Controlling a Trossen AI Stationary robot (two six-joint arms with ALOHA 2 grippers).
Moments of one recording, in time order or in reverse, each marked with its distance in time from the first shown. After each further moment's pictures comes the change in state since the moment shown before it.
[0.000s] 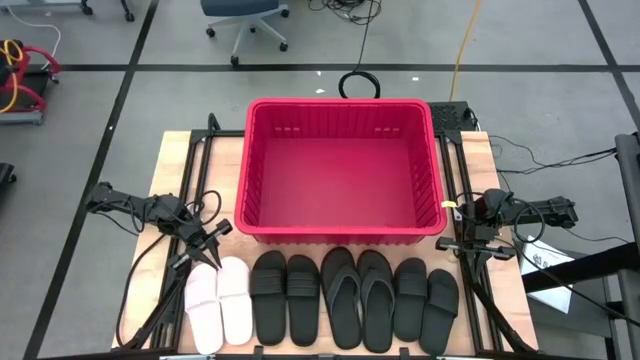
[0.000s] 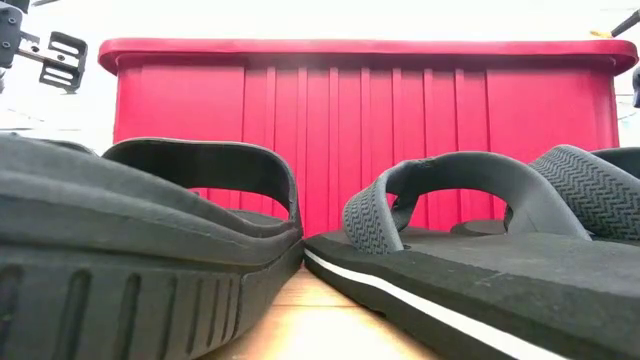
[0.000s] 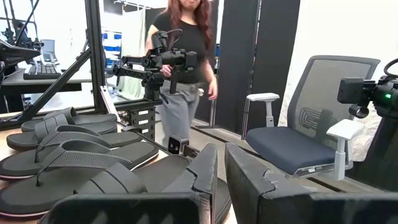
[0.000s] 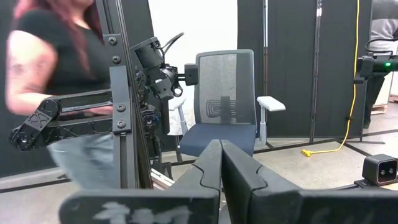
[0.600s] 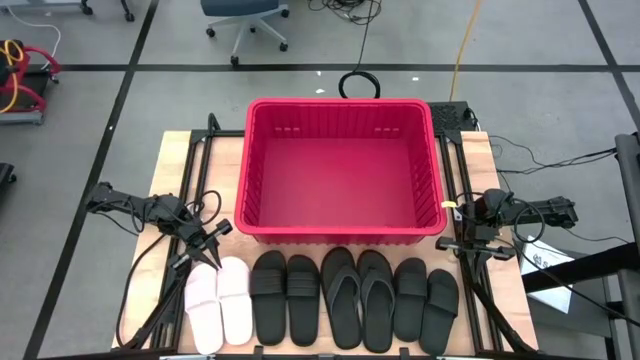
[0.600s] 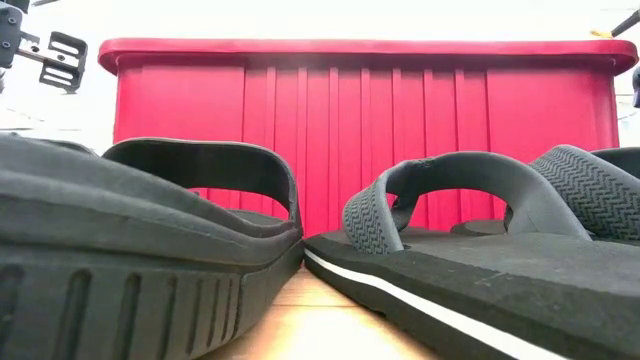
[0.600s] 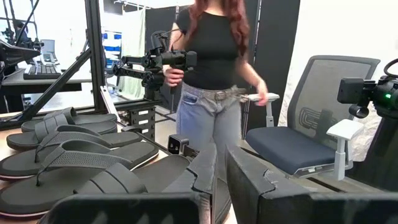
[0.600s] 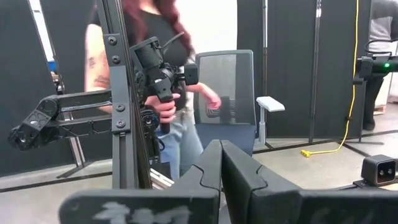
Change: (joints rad) left arm 0.000 0.000 0.000 0.000 0.000 0.000; right arm 0.000 0.000 0.000 0.000 0.003 -0.028
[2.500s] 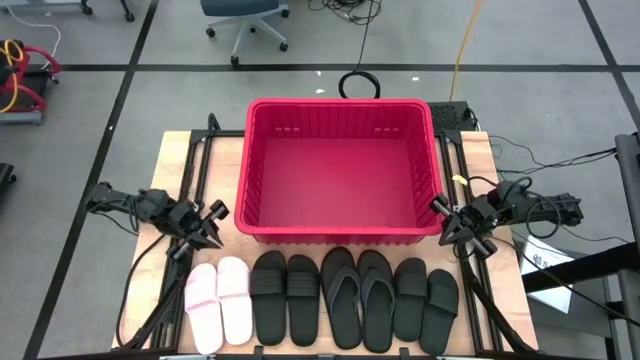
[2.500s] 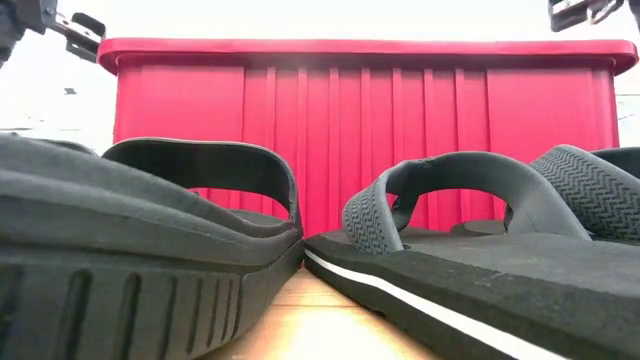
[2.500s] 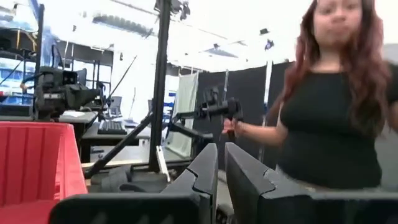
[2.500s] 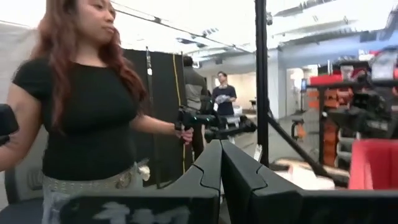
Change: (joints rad) left arm 0.000 0.000 0.035 0.231 -0.276 -0.105; right arm 0.000 0.090 0.176 -0.064 0.733 -0.124
